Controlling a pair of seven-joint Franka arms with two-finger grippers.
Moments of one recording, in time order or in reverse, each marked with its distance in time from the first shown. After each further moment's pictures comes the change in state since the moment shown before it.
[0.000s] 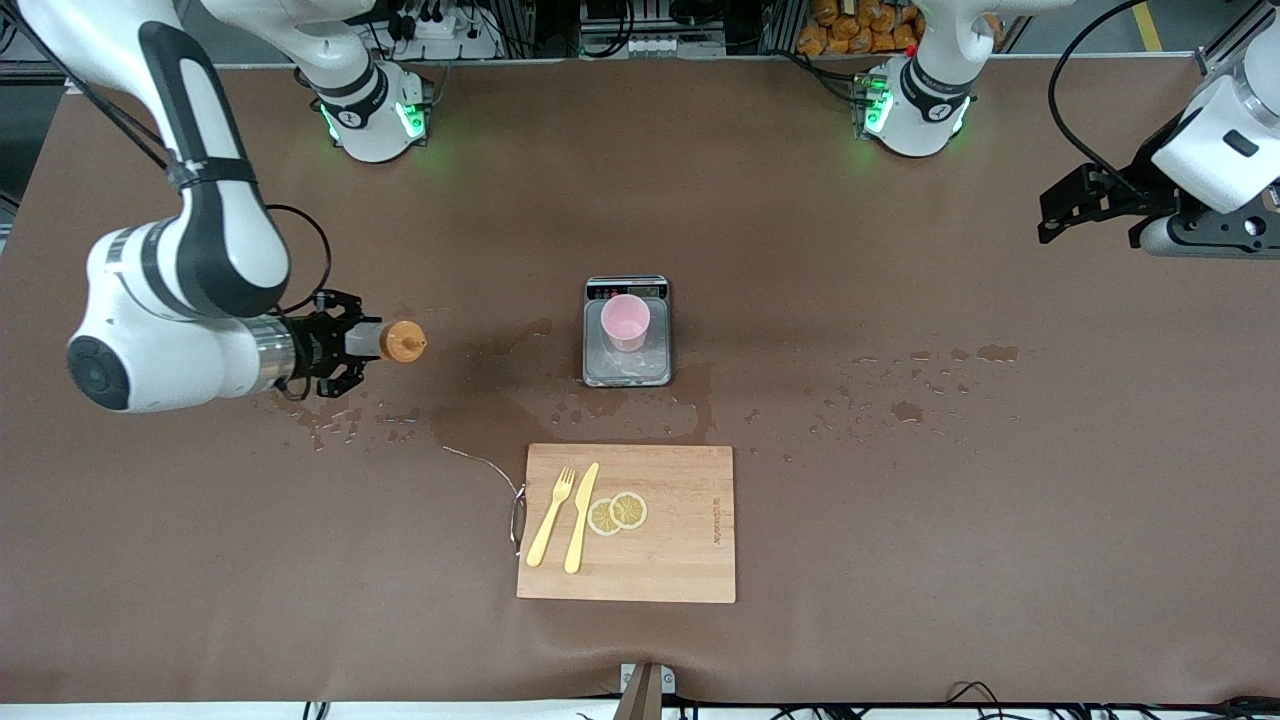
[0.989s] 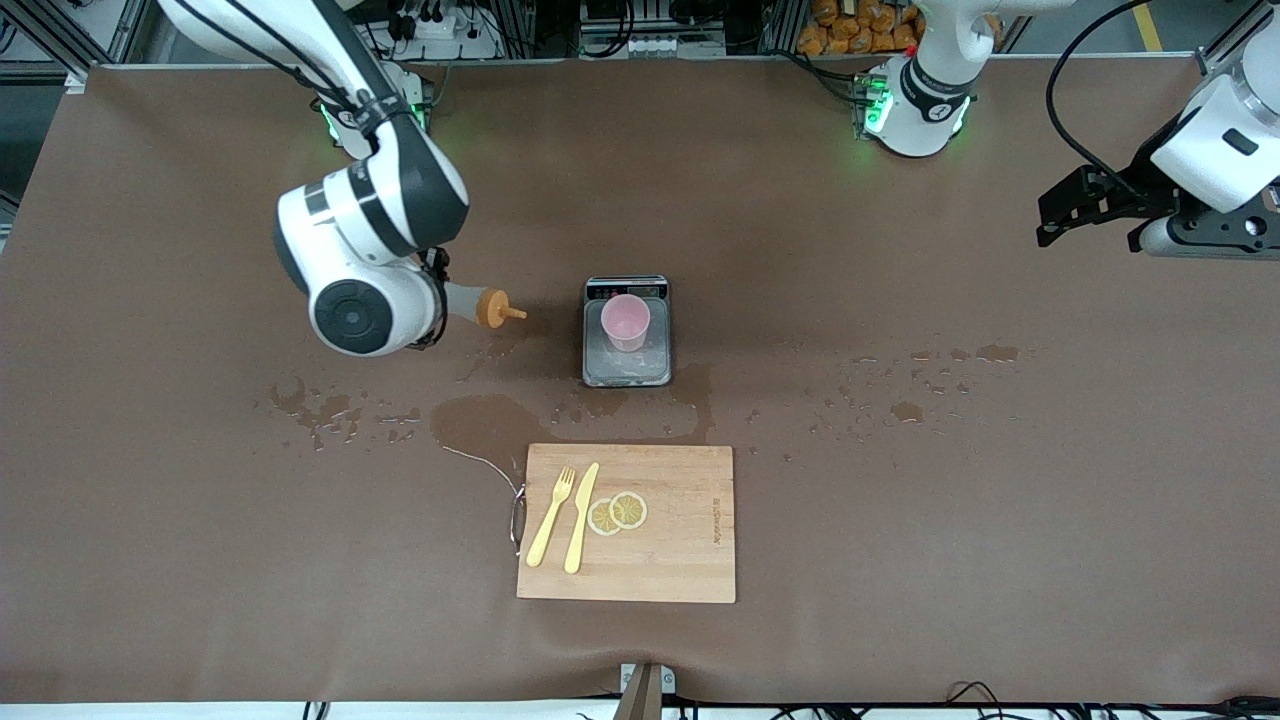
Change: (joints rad) left arm -0.001 0.000 -0.004 0.000 0.000 0.020 0.000; right arm 0.298 -0.005 0.001 0.002 -0.231 -0.093 0.479
